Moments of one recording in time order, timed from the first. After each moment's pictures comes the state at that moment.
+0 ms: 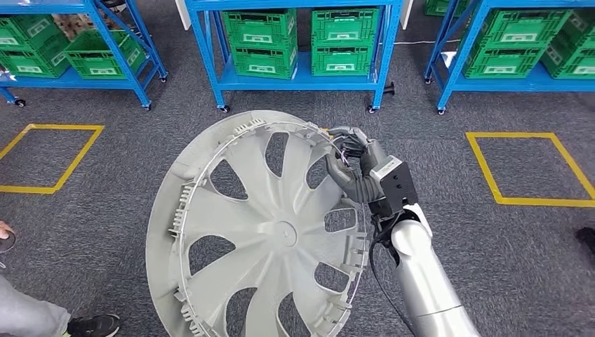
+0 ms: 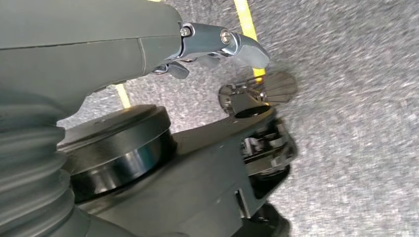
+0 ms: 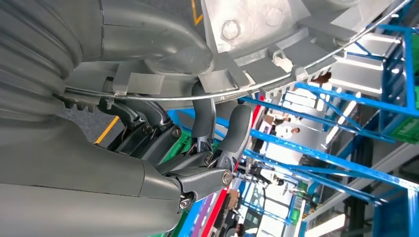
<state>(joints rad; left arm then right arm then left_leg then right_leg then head) -0.17 -0.19 0.82 -0.21 -0.77 -0.12 -0.29 -0.46 0.17 0.35 -1.28 0.25 0.07 -0.31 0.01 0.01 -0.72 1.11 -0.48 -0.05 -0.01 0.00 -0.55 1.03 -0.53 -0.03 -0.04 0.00</state>
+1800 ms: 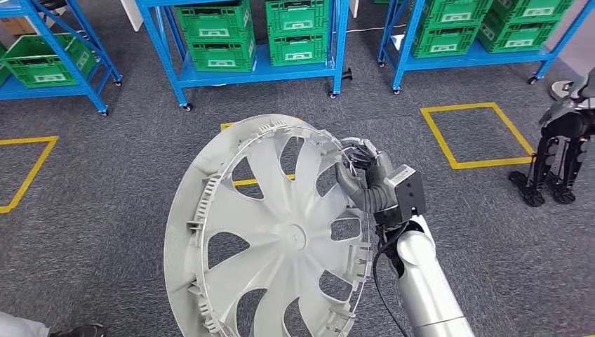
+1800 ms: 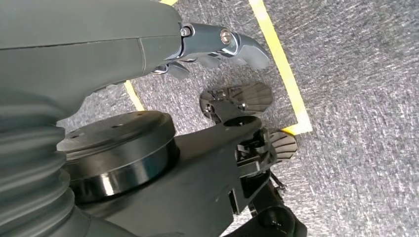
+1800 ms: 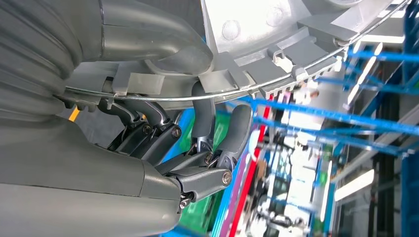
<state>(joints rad) -0.16 -0.20 0.82 -0.21 -0.79 -0.10 -0.29 -0.40 0.16 0.30 -1.28 0.19 0.09 -0.32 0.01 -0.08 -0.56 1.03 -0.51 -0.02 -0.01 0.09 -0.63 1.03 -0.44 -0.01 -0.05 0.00</state>
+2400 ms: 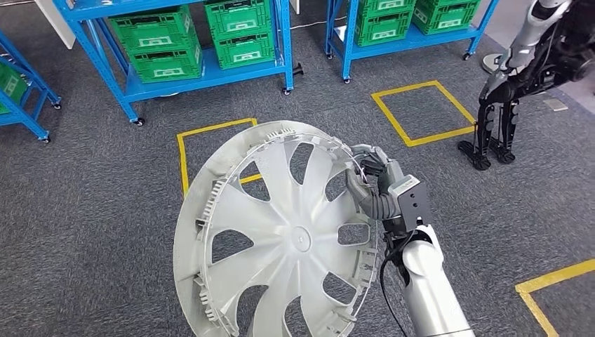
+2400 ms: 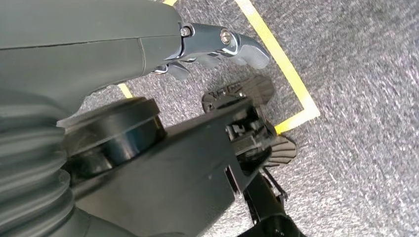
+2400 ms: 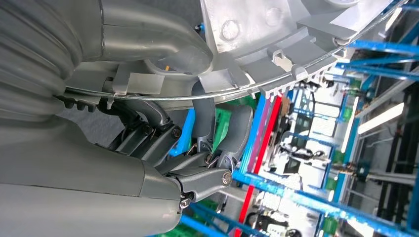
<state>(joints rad) -0.16 -0.21 0.82 -0.21 -0.79 -0.10 -0.30 -0.35 0.15 0.28 -1.31 0.25 0.03 -0.32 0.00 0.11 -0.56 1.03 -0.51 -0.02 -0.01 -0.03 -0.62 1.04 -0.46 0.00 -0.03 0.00</state>
